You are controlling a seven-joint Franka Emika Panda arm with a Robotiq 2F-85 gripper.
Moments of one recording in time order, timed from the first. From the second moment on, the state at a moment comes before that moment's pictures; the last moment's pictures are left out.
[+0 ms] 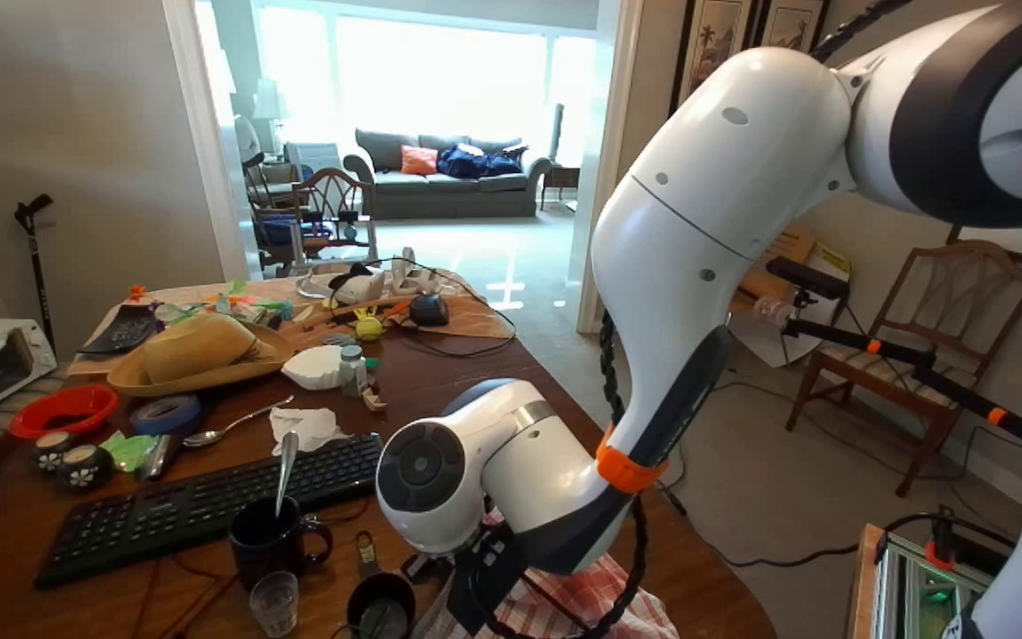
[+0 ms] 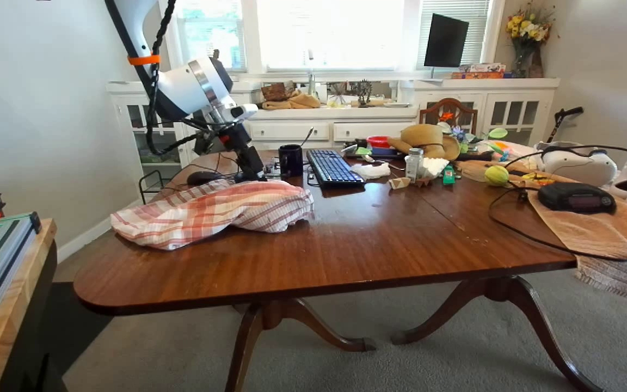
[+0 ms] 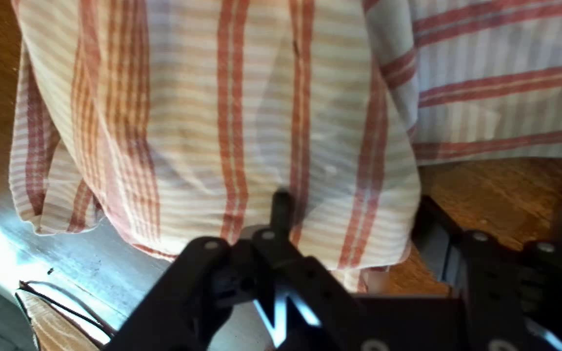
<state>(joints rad) 0.36 0.57 0.08 -2.07 -1.06 2.50 1.35</state>
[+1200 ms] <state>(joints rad) 0.32 0.32 0.08 -2.26 -1.06 2.43 1.44</state>
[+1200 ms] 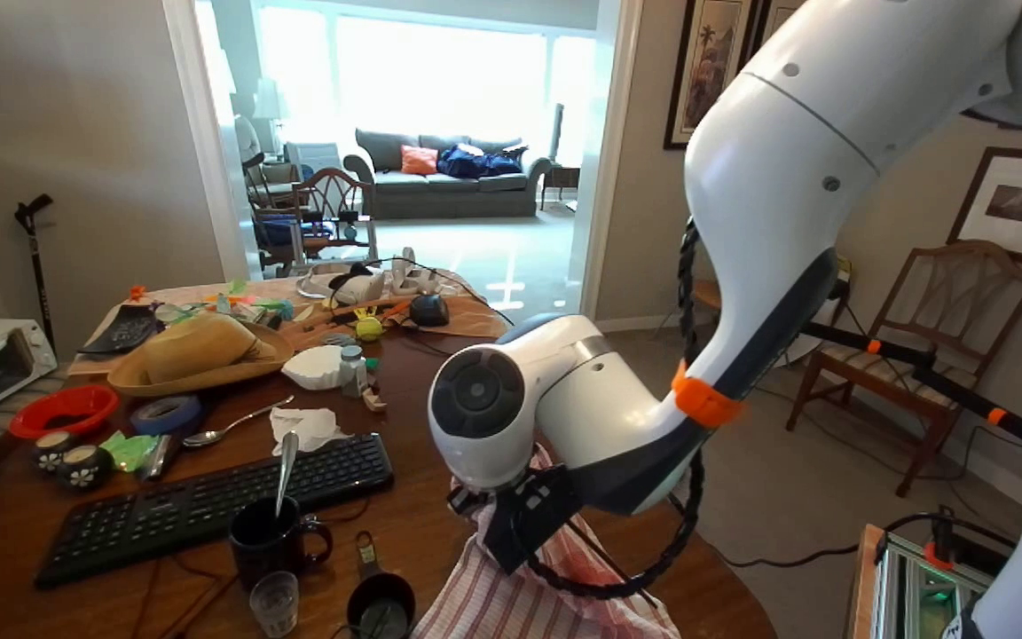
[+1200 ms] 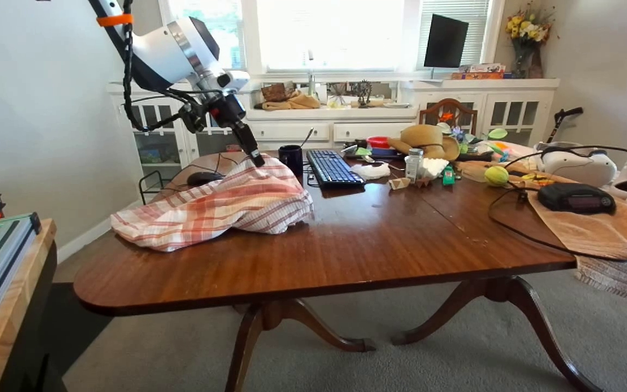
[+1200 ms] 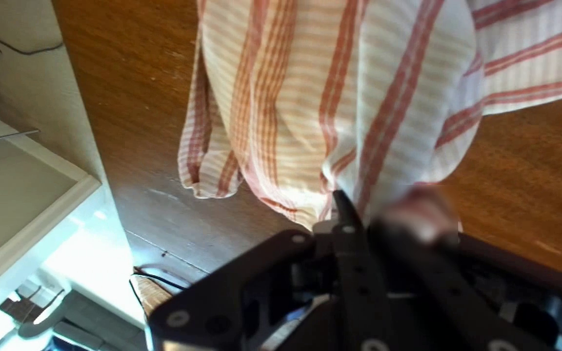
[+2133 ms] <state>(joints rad) 0.06 -0.01 0.01 -2.59 -1.06 2.49 1.51</state>
